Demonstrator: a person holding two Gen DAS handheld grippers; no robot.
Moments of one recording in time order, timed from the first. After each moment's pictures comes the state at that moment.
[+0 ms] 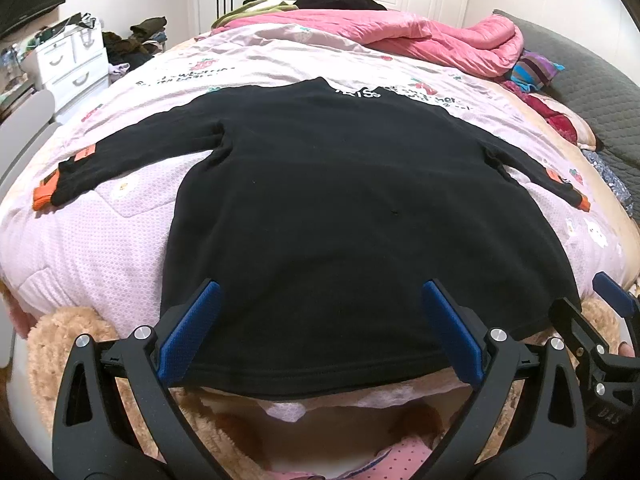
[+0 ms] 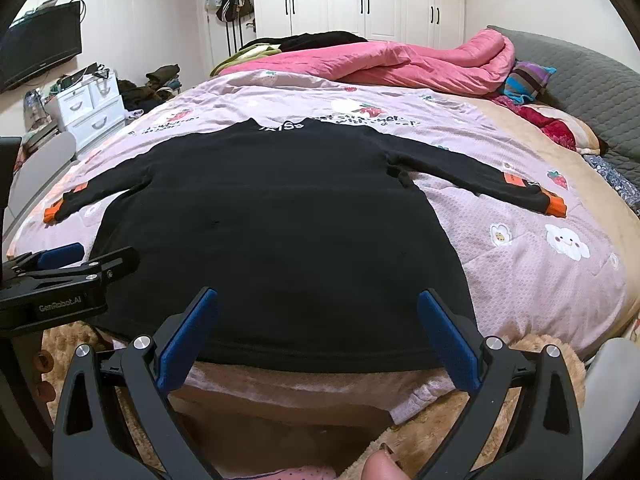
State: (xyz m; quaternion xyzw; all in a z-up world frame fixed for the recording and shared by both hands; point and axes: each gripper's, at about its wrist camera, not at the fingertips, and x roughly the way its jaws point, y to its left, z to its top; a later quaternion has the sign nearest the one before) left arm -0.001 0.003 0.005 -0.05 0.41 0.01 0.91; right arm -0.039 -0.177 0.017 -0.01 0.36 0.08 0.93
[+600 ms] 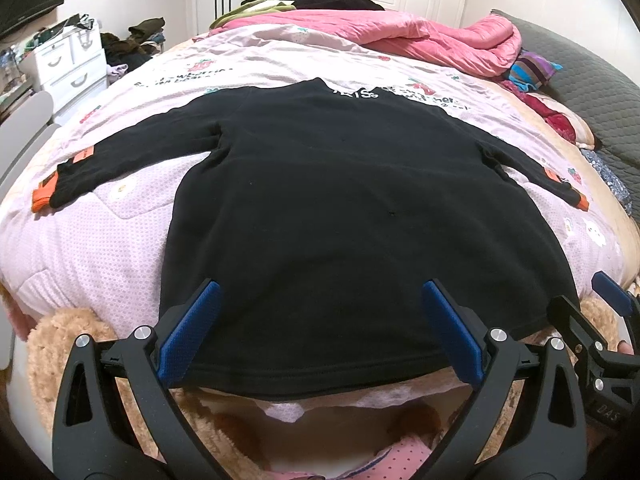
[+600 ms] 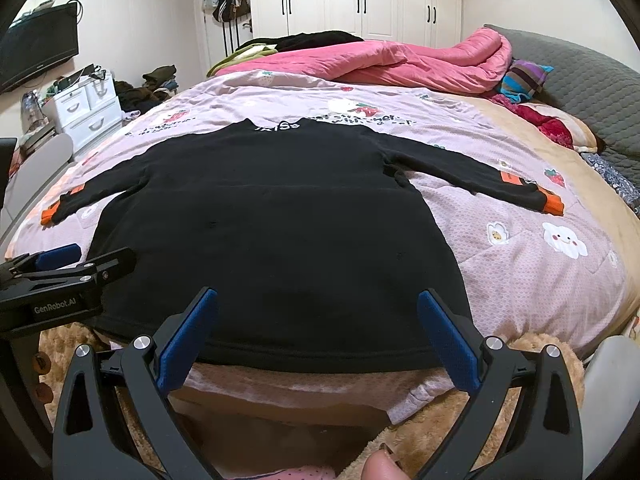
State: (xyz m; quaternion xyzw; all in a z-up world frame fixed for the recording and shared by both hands) left arm 0.000 0.004 0.005 -0.04 0.41 0.01 0.91; right arm -0.039 -0.179 0.019 -0.01 0.36 0.08 0.93
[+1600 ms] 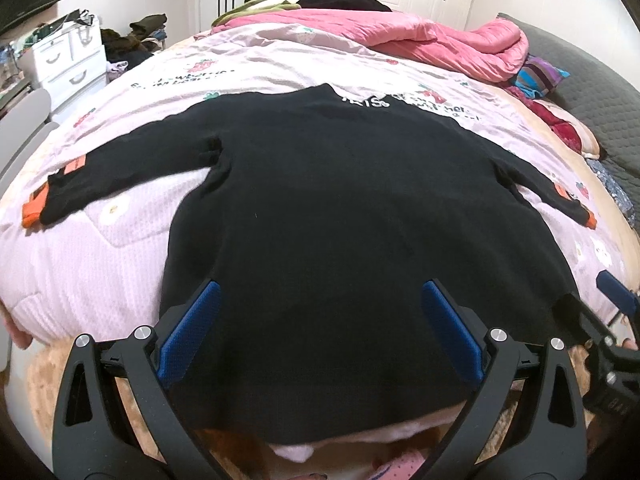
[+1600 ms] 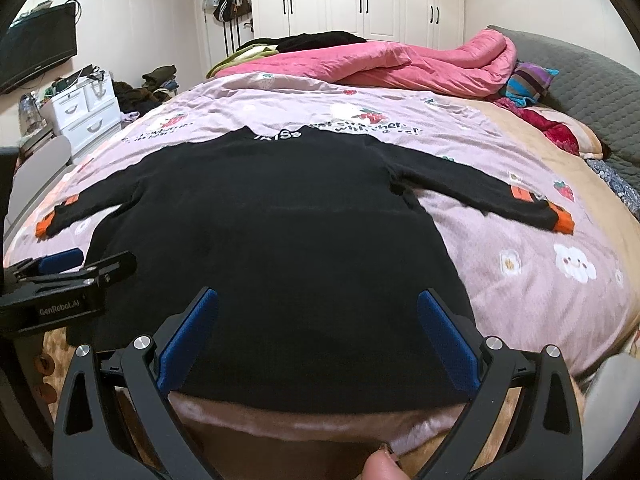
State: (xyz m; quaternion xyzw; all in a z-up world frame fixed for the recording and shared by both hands) left arm 0.040 0.015 0.009 -0.05 0.41 0.01 0.91; right arm 0.004 -0.172 0.028 -0.01 0.36 0.08 0.93
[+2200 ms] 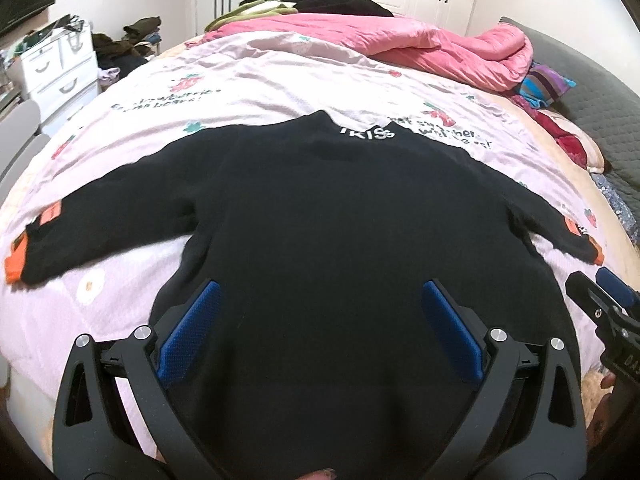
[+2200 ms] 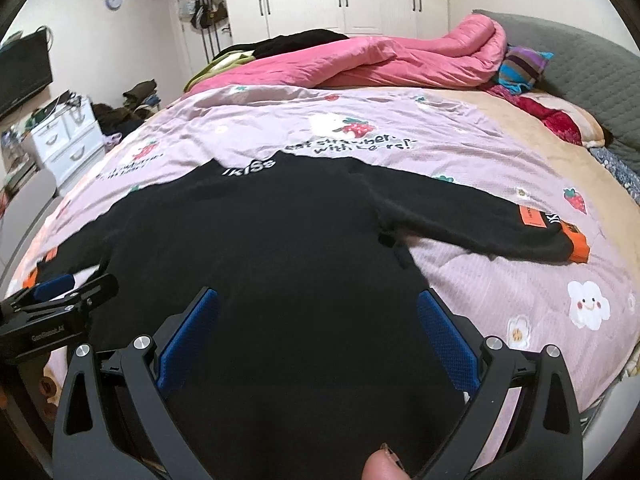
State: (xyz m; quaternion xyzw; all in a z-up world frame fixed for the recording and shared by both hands) left arm 0.114 0.019 0.025 -0.05 0.41 0.00 0.91; right arm 0.092 -0.195 0.043 0.03 0.38 0.06 0.92
